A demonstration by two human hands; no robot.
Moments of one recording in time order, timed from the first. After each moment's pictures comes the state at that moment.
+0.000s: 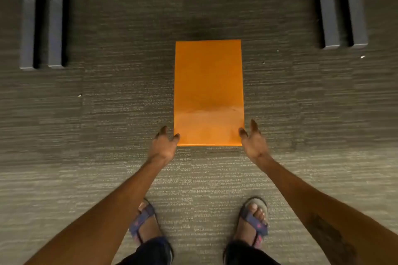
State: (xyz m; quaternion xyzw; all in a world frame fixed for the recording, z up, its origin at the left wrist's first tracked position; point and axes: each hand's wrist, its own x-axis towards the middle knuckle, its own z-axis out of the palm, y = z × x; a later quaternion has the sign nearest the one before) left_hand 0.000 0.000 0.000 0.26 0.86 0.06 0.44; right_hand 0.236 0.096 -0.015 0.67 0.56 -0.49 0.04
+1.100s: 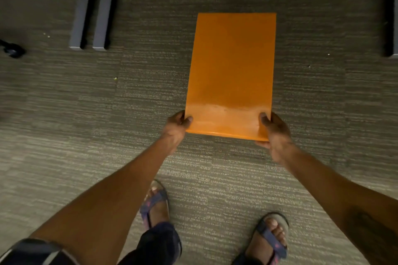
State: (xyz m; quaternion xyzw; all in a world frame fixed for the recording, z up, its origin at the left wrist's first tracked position) left_hand -0.042 -0.005 -0.028 0.10 0.79 0.35 0.49; right_hand 0.190 0.122 -0.033 0.67 0.31 -0.66 -0.13
